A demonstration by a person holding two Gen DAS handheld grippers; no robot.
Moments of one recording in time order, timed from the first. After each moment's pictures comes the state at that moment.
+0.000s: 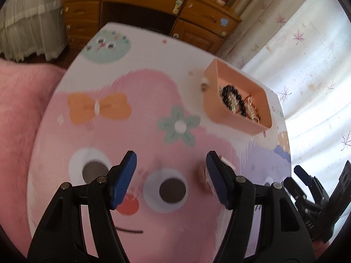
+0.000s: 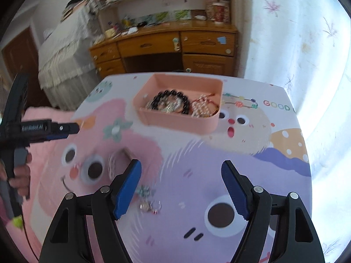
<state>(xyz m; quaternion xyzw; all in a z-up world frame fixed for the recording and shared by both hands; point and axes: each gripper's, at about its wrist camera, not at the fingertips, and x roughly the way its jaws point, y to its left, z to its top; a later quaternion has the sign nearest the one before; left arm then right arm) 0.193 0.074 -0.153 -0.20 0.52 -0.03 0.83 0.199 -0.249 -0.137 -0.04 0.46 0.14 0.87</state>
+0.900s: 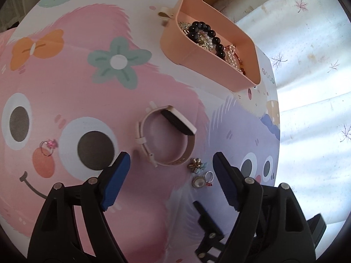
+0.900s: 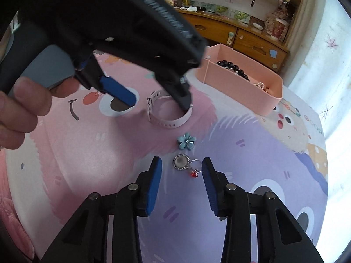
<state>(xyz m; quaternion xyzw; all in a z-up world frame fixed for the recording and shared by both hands) 0.214 -0.037 -0.198 -0.23 0.62 -0.07 0.75 0.128 -0.187 -0.211 -0.20 0.45 0.25 0.83</state>
